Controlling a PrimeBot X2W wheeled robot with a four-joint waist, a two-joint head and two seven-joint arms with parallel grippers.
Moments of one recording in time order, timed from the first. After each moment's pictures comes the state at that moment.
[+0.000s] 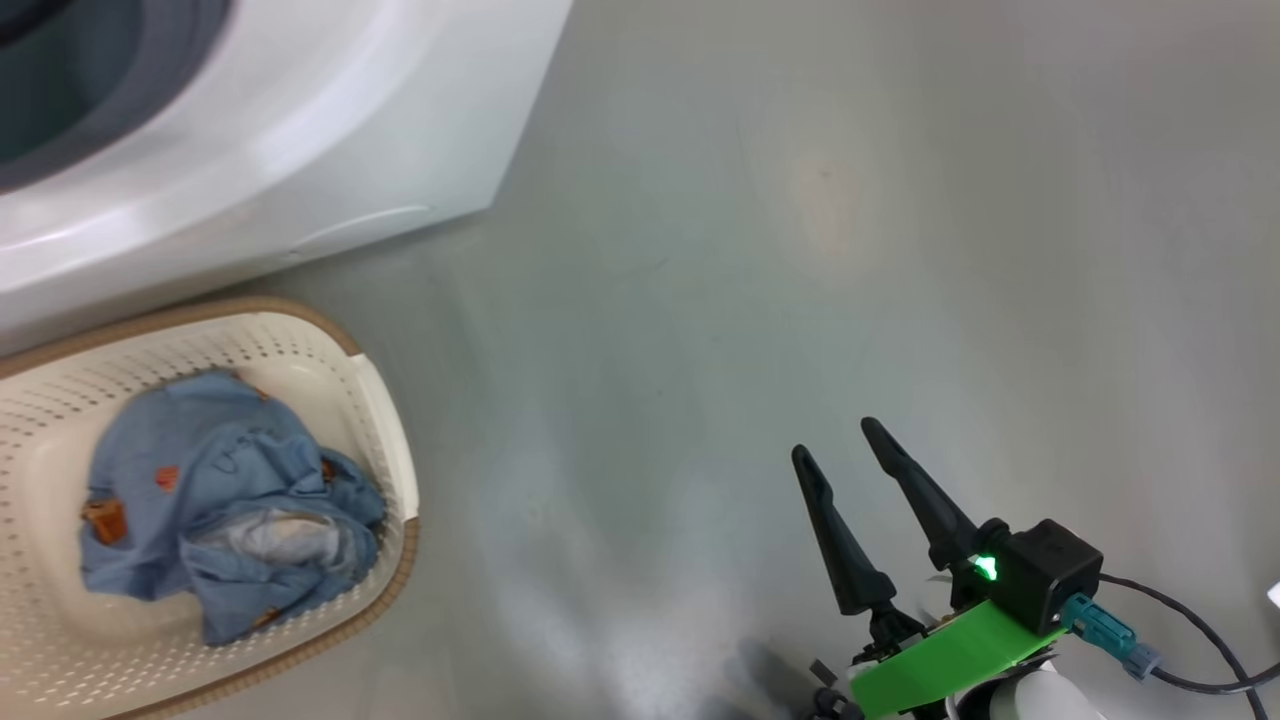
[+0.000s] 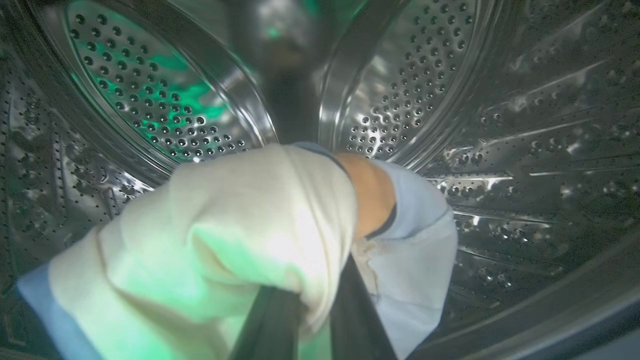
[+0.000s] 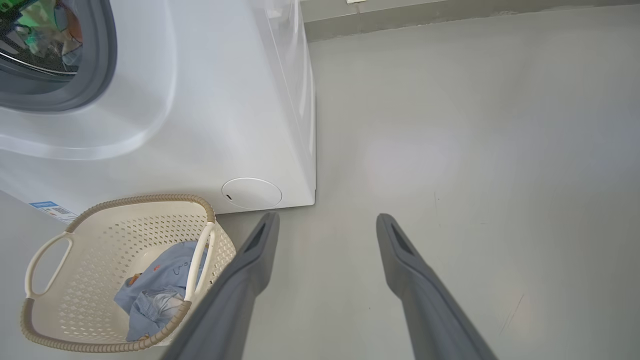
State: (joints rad) left arm -1.22 0.39 -0.09 0.85 -0.36 -0.08 -0.21; right arm -0.12 -0.05 0.24 0.05 0.26 0.13 -0.25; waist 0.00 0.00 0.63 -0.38
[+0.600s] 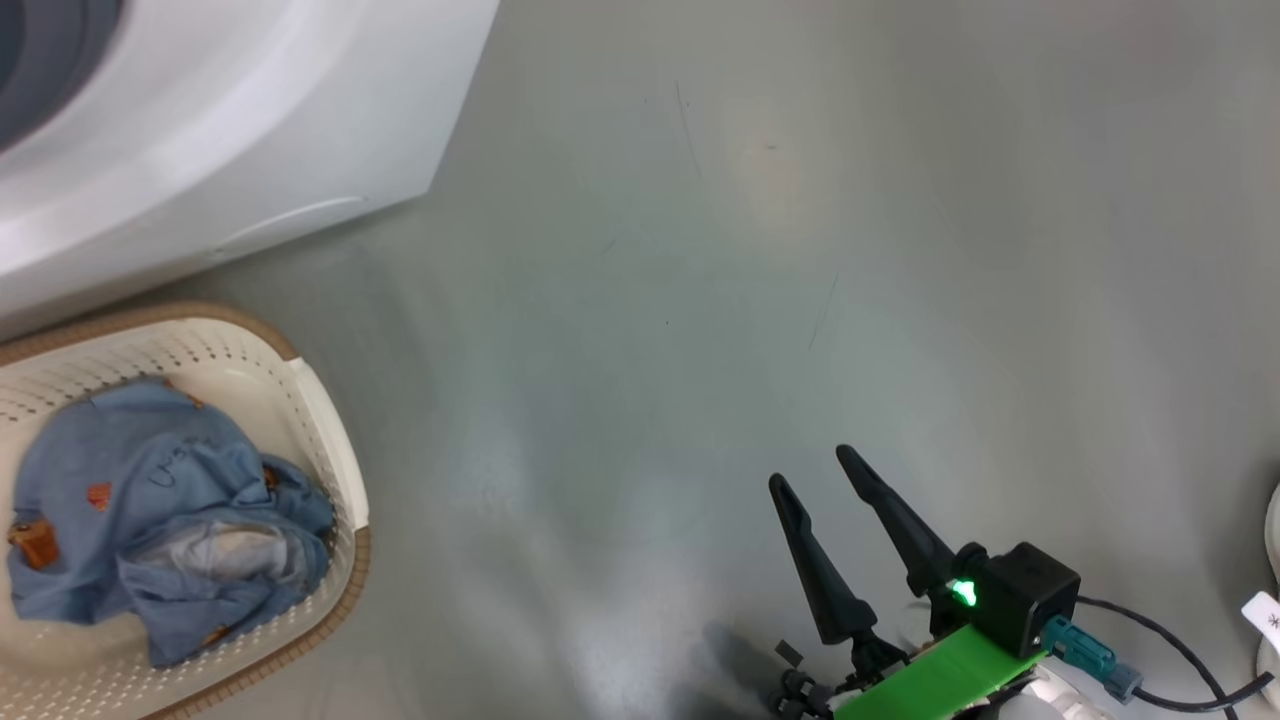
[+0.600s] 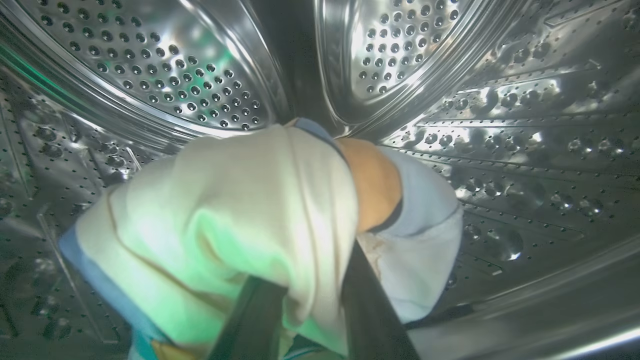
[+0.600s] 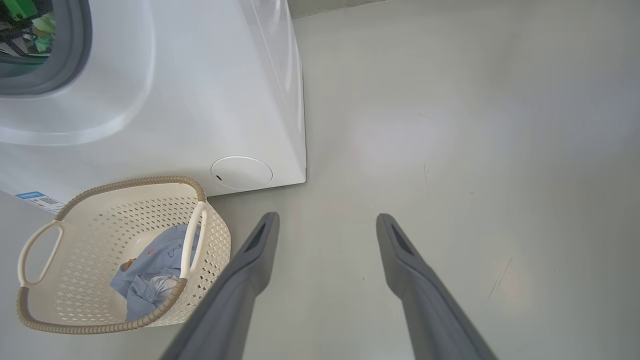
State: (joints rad) left arm -1.38 0.46 -0.18 1.13 -0.25 -0.03 -0.16; right arm -0.09 -0.04 0.28 0.05 0.29 0.13 -0.25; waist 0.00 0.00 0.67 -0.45
